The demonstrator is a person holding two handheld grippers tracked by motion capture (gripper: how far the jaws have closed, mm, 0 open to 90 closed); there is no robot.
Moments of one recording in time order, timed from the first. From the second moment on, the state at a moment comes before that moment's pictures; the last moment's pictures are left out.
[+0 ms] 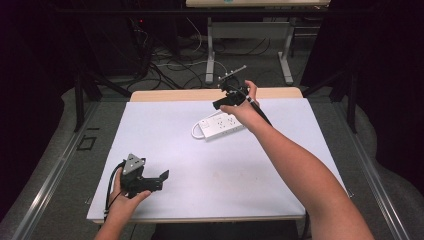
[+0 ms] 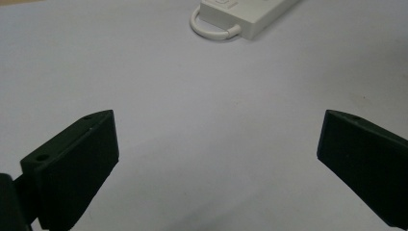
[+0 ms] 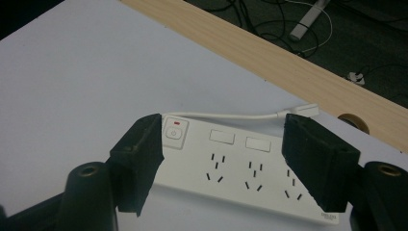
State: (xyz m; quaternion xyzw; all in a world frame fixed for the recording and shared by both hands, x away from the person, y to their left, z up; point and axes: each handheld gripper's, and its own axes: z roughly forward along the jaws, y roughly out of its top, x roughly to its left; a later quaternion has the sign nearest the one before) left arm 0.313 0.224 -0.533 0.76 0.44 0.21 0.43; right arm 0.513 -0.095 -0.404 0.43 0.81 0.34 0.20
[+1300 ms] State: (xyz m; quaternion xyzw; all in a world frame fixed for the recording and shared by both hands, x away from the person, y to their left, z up) left arm 0.314 0.225 -0.533 0.76 0.44 0.21 0.43; right arm 0.558 -0.086 -0.441 0.47 0.80 0.32 0.19
